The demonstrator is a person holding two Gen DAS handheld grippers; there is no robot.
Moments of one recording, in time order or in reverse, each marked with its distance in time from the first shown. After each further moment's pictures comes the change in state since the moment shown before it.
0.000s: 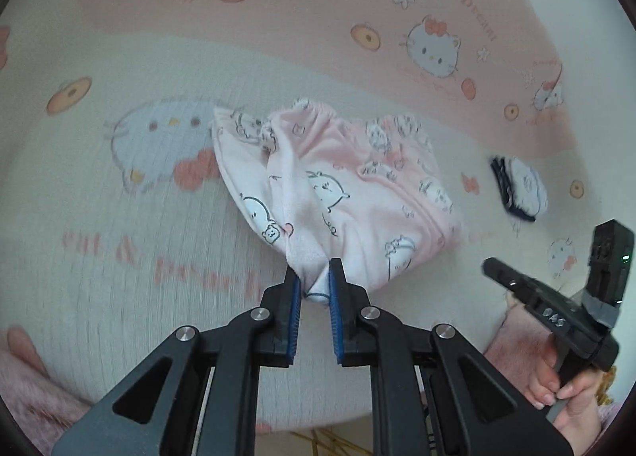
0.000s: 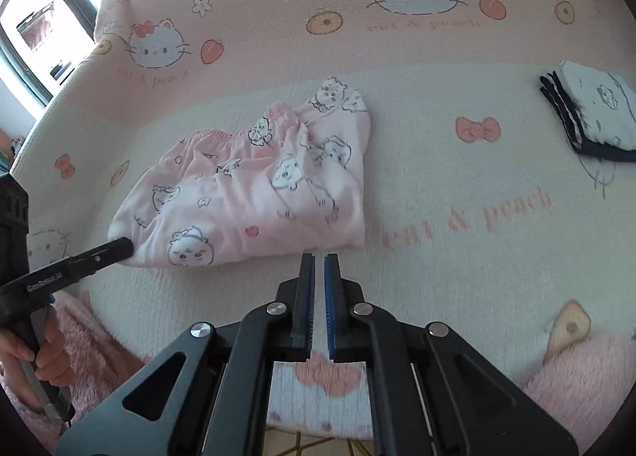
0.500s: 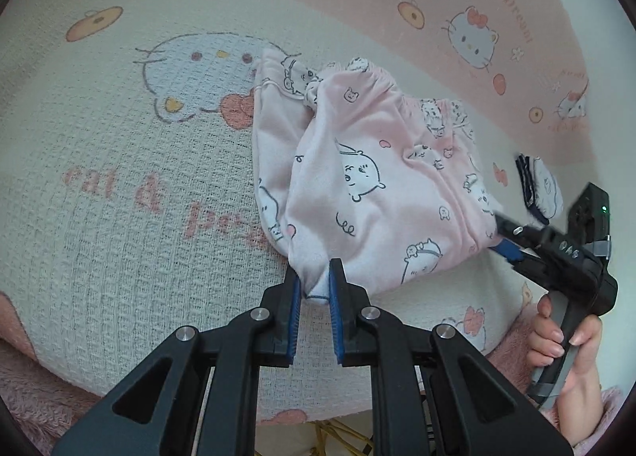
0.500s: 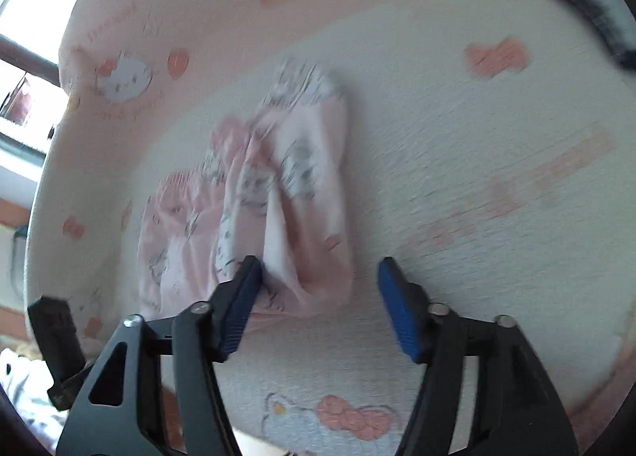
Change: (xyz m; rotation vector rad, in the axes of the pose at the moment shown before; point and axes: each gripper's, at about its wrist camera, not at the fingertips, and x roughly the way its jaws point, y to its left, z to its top) left arm 0.017 0.043 -0.029 -0.111 0.089 -0.013; right arm 0.073 -0.032 0.024 0.215 0.170 0.208
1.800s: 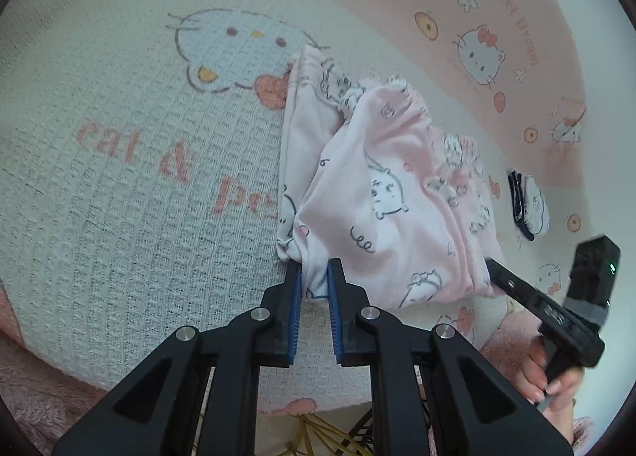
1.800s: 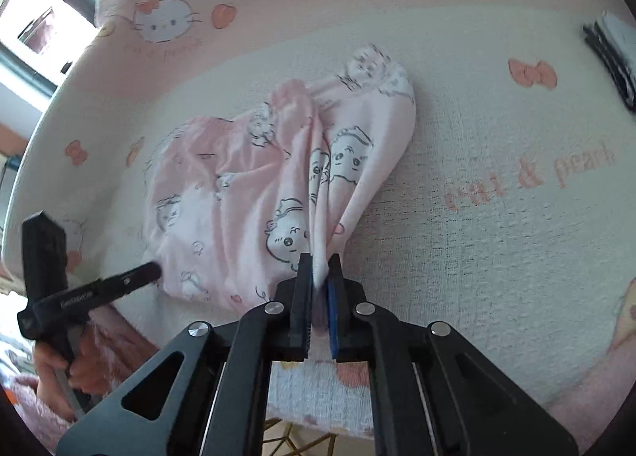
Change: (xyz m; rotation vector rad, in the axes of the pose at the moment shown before) left arm -0.006 0.024 -0.010 -0.085 -0.008 -0.082; right arm -0.030 0.049 -0.055 -0.199 -0.042 -0.077
